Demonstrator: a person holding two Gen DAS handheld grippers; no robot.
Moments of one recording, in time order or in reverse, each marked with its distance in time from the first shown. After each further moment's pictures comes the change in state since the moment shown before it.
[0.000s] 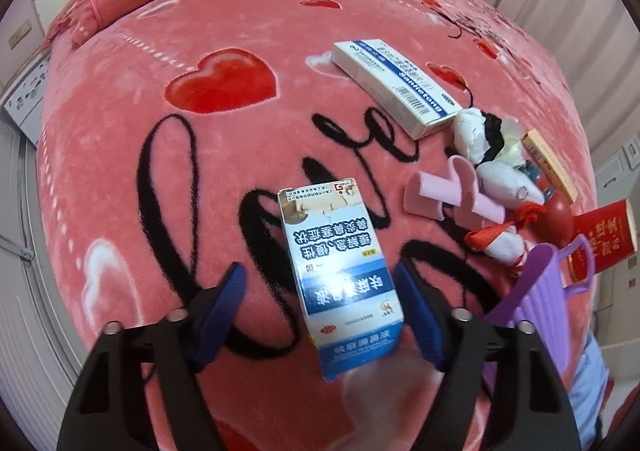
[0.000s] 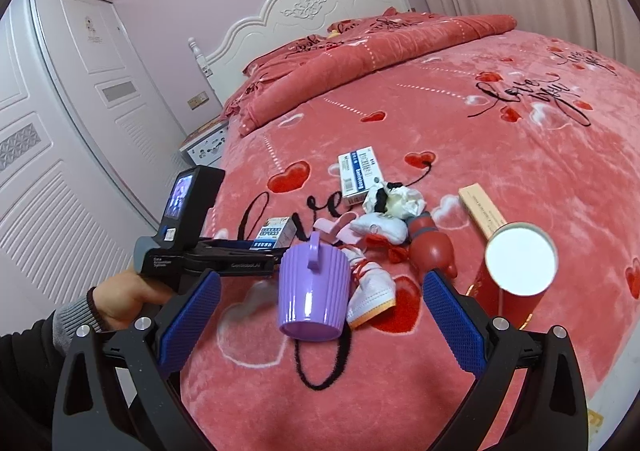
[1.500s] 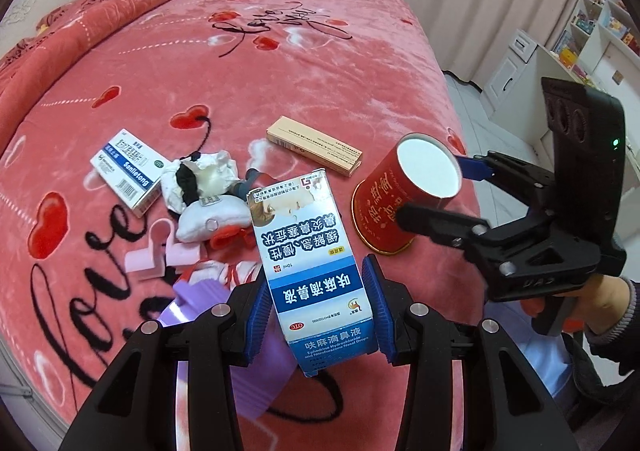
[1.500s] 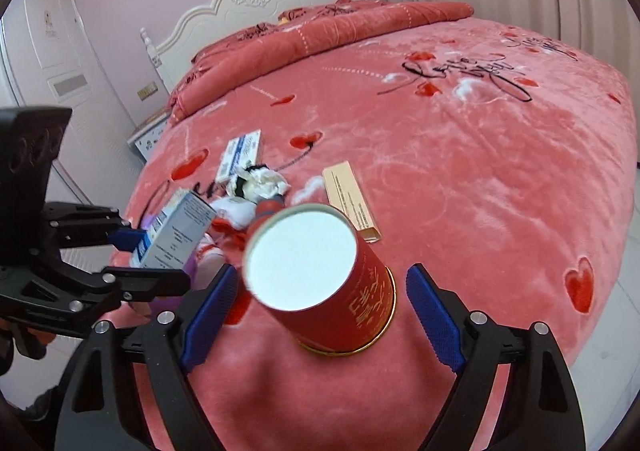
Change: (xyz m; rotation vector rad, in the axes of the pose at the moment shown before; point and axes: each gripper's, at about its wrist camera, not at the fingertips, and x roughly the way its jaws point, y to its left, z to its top) left arm -0.043 -0.161 0.001 0.425 -0.032 -0.272; right arm 0.010 -0.118 -0.007 0.017 0.056 -0.171
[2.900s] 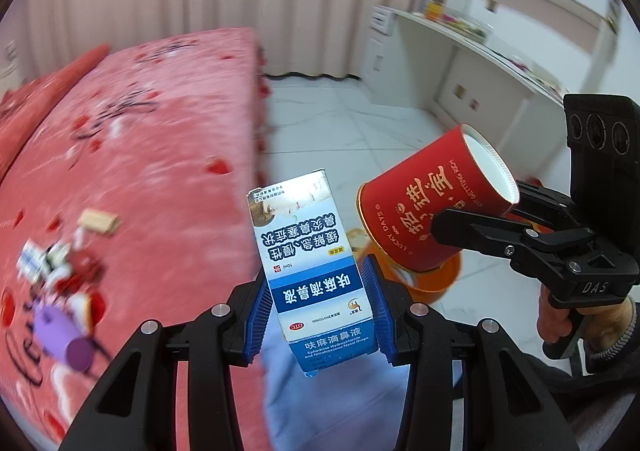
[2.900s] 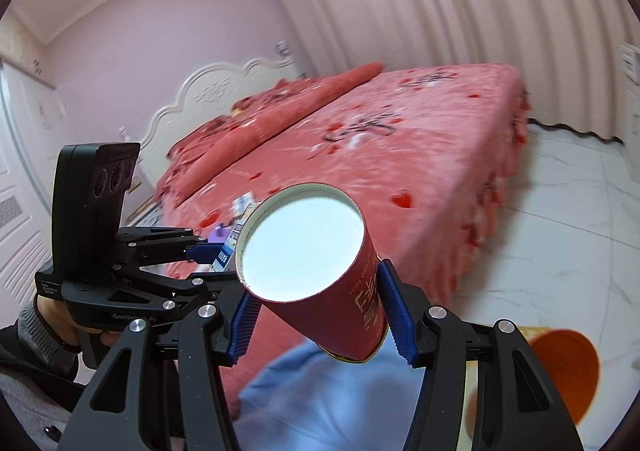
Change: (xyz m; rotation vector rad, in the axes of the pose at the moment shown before) left arm -0.069 -0.247 -0.045 0.371 -0.101 -0.208; right arm -0.335 0.002 -0.176 0.250 -0.312 -0.132
